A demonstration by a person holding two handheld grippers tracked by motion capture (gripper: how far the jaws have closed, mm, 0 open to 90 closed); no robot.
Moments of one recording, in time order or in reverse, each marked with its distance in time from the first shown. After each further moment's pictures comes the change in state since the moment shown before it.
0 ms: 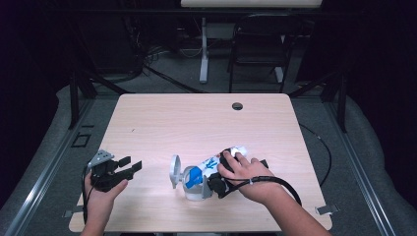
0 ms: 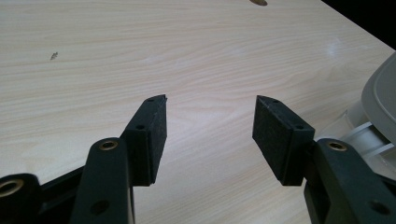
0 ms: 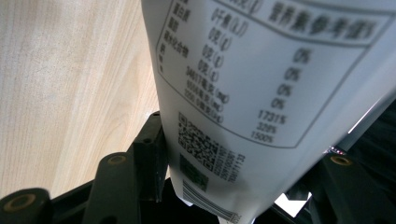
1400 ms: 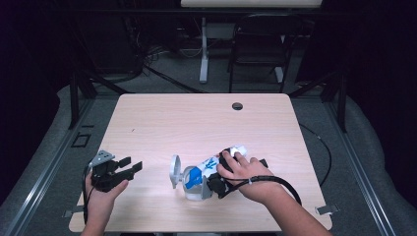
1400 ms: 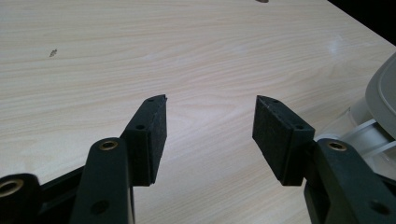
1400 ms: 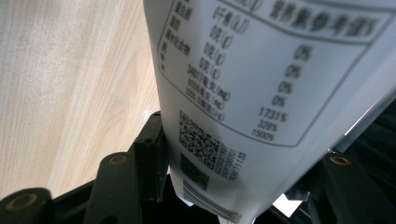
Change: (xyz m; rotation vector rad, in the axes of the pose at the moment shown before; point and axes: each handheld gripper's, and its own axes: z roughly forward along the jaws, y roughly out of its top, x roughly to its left) left arm 0.000 -0.001 0.002 0.010 0.001 0.000; right arm -0.001 0.001 -0.001 -0.001 0.003 -0.017
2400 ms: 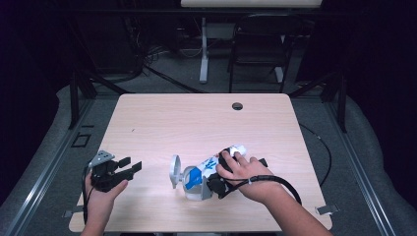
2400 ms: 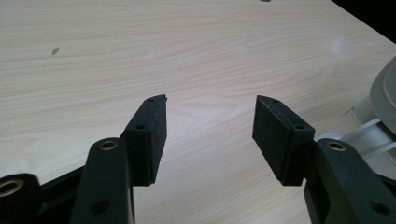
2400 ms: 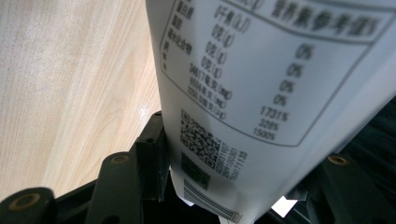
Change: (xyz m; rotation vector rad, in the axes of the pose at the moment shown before) left arm 0.002 -0.001 0.000 0.004 0.005 -0.002; right arm -0.001 0.000 -0.002 0.008 -0.009 -0.022
